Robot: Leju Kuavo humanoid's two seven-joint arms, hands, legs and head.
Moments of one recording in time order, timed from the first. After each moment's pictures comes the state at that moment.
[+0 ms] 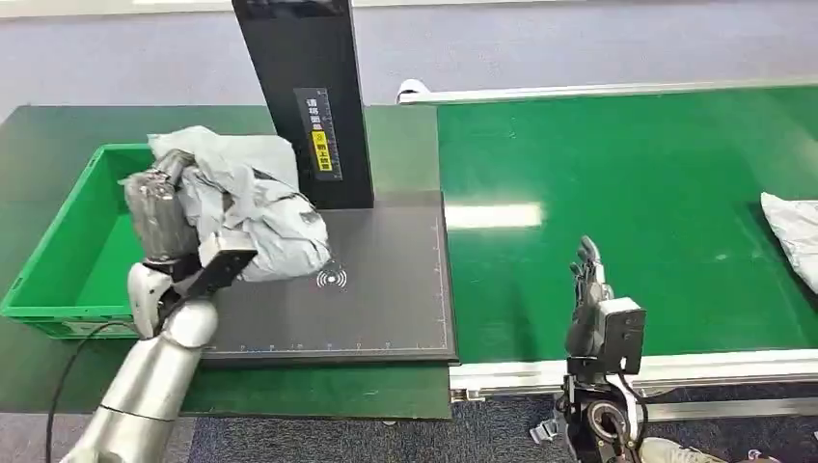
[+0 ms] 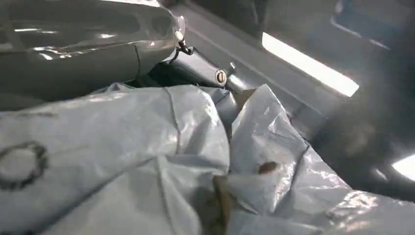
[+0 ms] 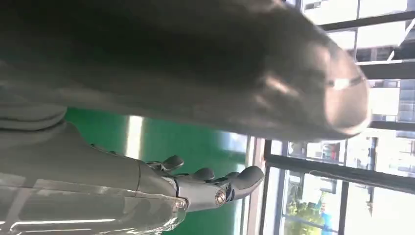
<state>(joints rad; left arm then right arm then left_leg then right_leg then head) -0.51 0.09 -0.18 -1.32 -0.71 0.65 -0.40 -0.11 0.07 0.08 -1.33 0.10 -0.18 -0.42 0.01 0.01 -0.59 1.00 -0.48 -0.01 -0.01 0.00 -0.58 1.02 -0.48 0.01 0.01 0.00</state>
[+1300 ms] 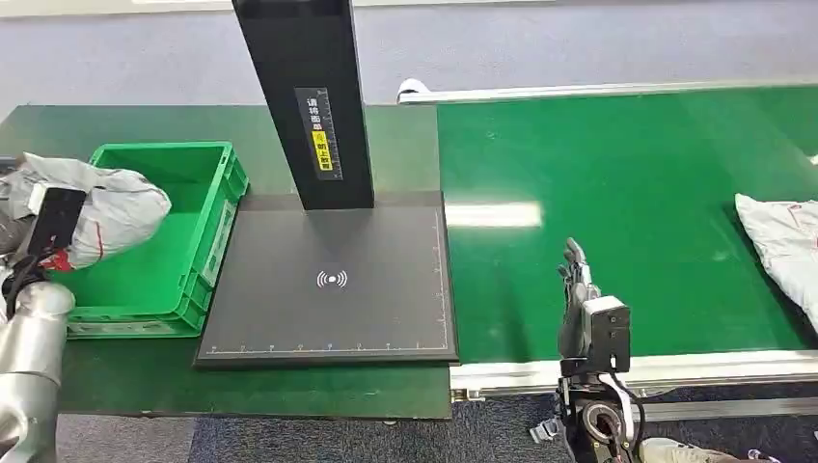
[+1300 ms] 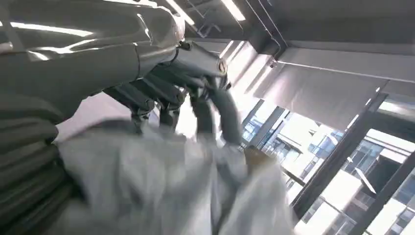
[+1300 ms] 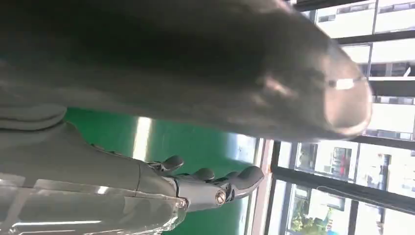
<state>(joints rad) -0.63 0.33 0.24 -0.84 -0.72 0.65 -0.41 -0.11 0.08 0.09 -1.33 0.14 -0.14 -0.39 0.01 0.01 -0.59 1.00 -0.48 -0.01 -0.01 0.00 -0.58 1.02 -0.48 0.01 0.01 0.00</state>
